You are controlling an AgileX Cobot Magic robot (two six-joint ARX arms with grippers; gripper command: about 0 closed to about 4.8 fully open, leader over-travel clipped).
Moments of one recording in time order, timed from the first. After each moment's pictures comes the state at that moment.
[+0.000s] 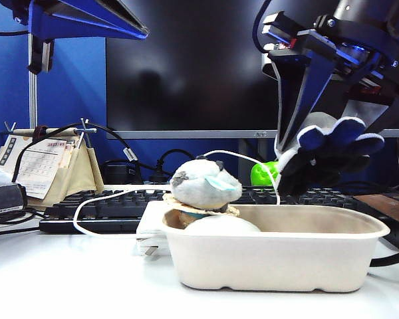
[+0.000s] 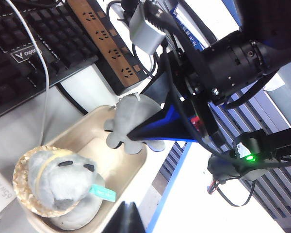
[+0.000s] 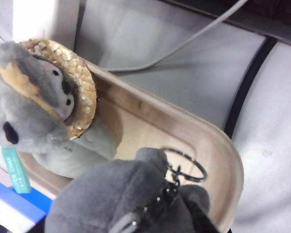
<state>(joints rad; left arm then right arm) -0.47 1.12 0.85 -0.34 0.81 -0.22 0.56 1.35 1.04 -0.87 -0.24 0.26</state>
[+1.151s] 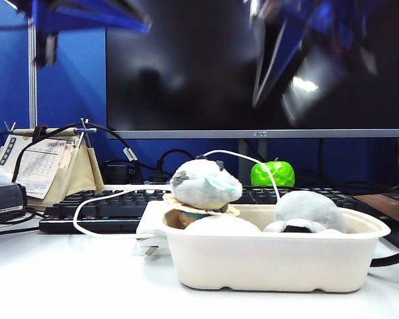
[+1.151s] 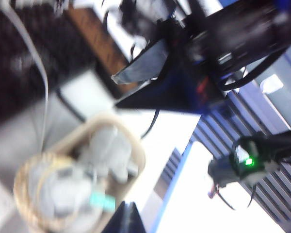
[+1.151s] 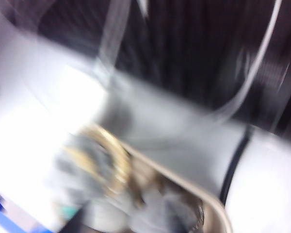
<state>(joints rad) -0.47 1.11 0.85 -0.29 0.81 -0.22 0.56 1.35 1.19 -0.81 -0.20 0.26</state>
